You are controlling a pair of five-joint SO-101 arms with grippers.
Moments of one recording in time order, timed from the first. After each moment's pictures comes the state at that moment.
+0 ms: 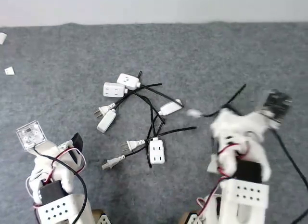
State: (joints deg) left arm -27.1 -85.1 89.0 56.1 12.3; right arm 10.2 -64.7 63.6 42.1 -22.4
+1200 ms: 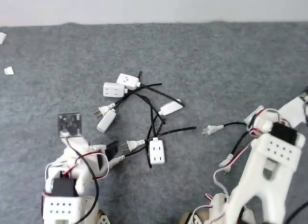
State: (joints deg) left arm -3.2 -81.3 84.4 64.1 11.6; right arm 23.7 -34.8 41.1 62.0 -21.3
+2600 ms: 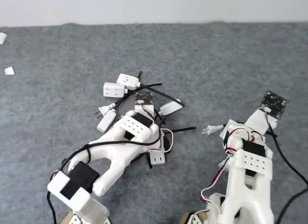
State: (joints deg) left arm 30.5 8.2 32.8 61.9 39.8; right arm 15.9 -38.1 65.2 36.4 -14.3
